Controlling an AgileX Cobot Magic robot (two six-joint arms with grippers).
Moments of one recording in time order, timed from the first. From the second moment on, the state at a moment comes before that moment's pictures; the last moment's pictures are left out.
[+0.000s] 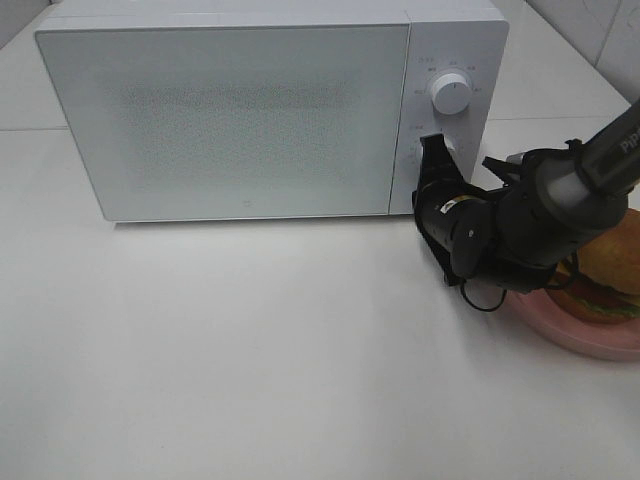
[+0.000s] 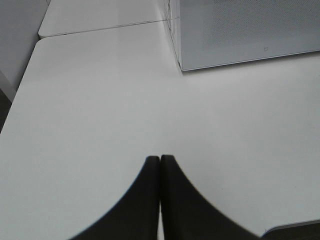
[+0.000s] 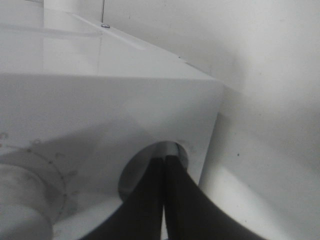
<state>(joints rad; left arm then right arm) 0.00 0.00 -0.50 -0.09 1.06 0.20 0.52 2.15 -0.88 0.61 -0.83 1.08</state>
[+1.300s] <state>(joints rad) 0.00 0.00 -0.50 -0.09 1.06 0.20 0.46 2.10 -0.81 0.35 -0.85 1.23</state>
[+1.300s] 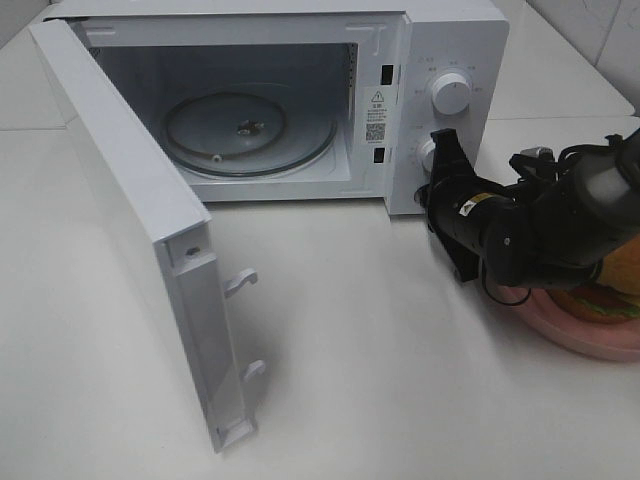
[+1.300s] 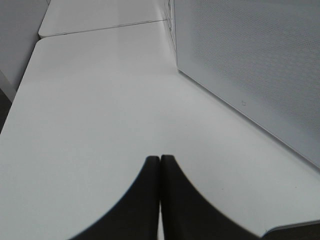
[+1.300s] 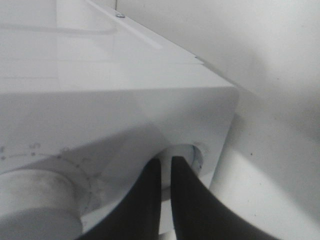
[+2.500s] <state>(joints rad) 0.00 0.00 -0.50 -0.09 1.06 0.20 0.44 2.05 -0.74 -0.35 -1.21 0.98</state>
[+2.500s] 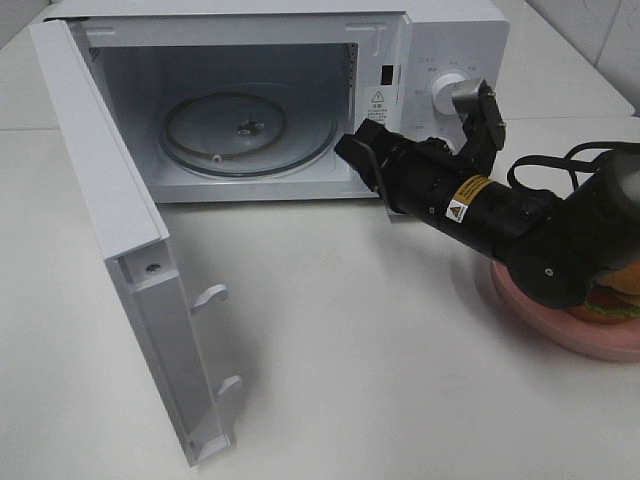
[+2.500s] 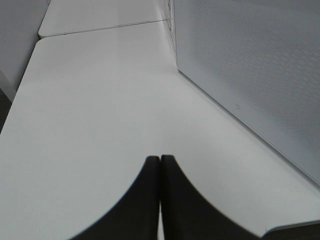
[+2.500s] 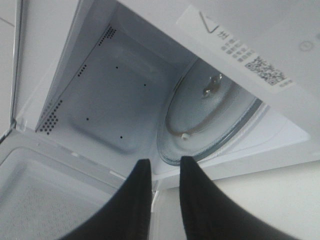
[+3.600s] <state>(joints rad) 0.00 0.00 -0.50 -0.09 1.06 0.20 0.44 1.71 -0.74 -0.58 -0.43 0.34</state>
